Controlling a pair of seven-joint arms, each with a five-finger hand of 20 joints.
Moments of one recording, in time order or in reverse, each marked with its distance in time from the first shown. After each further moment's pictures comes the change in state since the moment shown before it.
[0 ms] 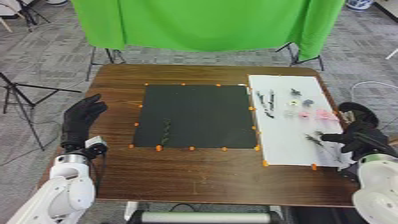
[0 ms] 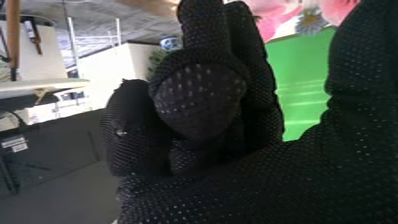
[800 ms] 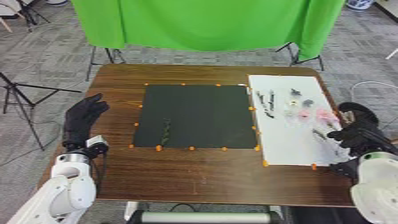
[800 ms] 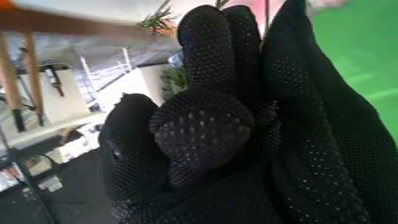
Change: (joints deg) left arm -0.3 -0.2 0.1 0.1 0.0 -0.3 -0.3; right arm 0.2 -0.6 1.6 -2.9 9.0 7.7 -0.9
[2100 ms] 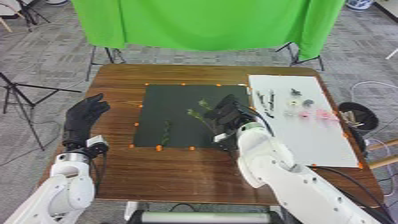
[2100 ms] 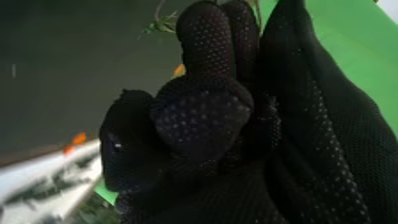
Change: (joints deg) left arm -0.2 1.2 0.5 0.0 -0.1 -0.1 -0.5; right arm 45.9 -20.9 -51.2 11.8 11.1 3.2 -1.7
